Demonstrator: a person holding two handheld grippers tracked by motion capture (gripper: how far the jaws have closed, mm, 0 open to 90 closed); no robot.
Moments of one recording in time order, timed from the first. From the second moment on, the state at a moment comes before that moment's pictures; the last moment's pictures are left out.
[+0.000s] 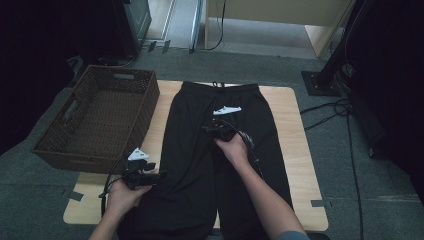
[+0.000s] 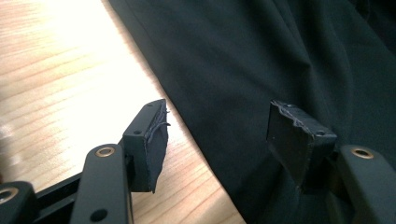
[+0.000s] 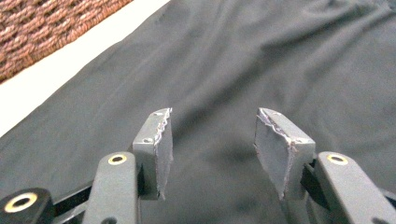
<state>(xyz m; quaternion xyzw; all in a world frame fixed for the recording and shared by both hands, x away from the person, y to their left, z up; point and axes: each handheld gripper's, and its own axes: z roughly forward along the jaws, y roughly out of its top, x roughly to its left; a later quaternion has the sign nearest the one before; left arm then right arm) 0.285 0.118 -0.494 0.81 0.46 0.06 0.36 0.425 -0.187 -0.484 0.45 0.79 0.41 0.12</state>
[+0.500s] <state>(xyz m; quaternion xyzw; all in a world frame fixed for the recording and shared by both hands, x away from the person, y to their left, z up) 0.287 0.117 -0.501 0.81 0.46 0.06 0.35 0.468 -0.134 -0.490 0.45 0.79 0.40 0.12</state>
